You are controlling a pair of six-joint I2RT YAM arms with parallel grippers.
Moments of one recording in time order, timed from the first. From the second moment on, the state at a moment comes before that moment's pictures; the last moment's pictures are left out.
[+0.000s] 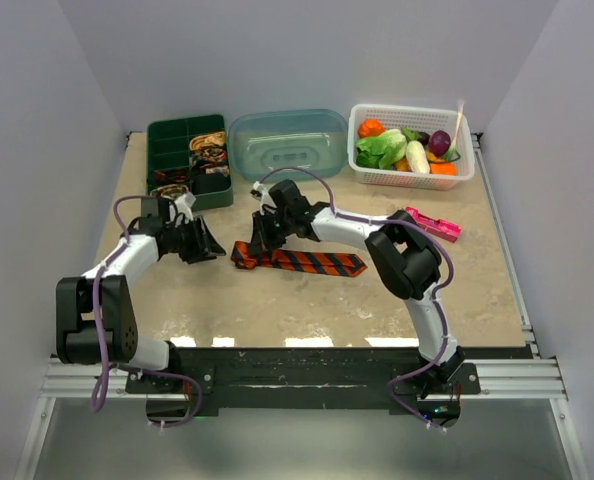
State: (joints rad) left arm 0.06 1.43 0.77 -0.35 0.56 -0.33; right arm 0.76 2.17 1.54 -0.14 -0.48 0.50
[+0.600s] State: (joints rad) left arm -0.14 1.37 0.58 -0.23 0.49 -0.44; right arm 0.75 2.19 1.74 -0.21 -0.45 0.52
